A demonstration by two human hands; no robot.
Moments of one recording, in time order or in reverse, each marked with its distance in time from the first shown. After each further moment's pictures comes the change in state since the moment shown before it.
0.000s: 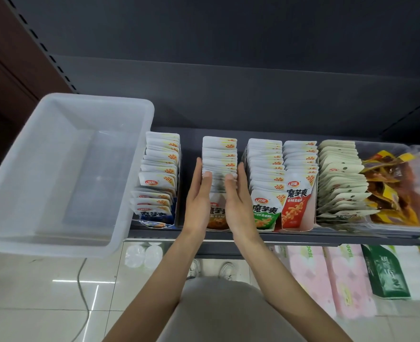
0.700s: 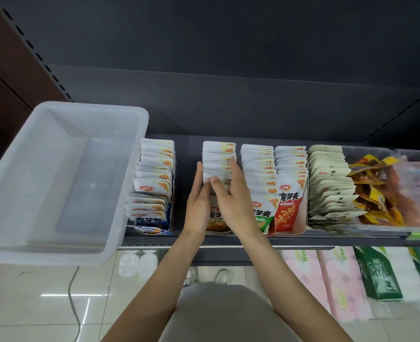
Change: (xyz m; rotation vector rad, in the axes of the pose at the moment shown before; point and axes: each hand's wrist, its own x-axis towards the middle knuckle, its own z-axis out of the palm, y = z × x) left_hand 0.007 -0.007 0.004 0.014 -0.080 -0.027; right_hand 0.010 -0.018 -0.004 -0.410 0.009 -0.120
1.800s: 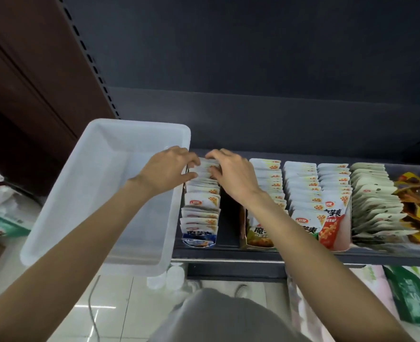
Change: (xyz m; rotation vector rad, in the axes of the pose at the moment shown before) left_hand 0.081 0.114 -0.157 1.506 -0.275 0.673; right_hand 0.074 -0.059 0.063 -0.723 -0.015 -0.562
